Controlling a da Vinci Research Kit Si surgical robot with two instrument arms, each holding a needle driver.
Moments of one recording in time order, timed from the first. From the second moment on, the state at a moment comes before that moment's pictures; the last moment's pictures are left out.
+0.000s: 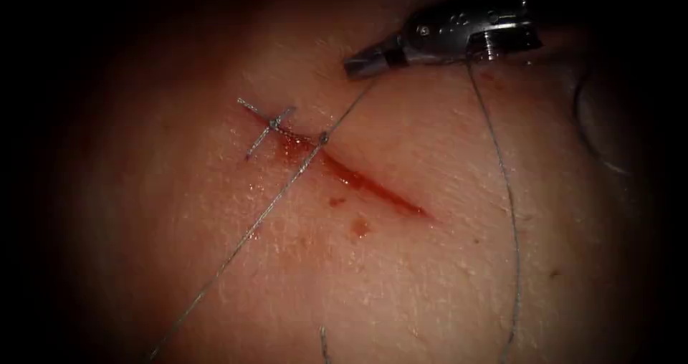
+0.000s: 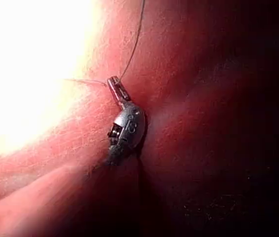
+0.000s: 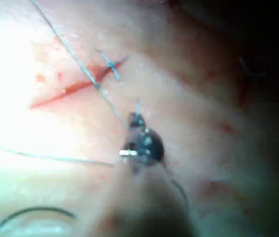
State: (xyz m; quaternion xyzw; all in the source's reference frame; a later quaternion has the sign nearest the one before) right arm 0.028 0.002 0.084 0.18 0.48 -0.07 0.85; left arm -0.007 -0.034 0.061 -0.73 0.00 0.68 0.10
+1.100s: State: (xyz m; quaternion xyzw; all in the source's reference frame) right arm 0.029 0.001 0.081 0.12 0.50 0.04 0.86; left arm -0.006 -0.031 0.055 -0.72 0.01 0.68 0.11
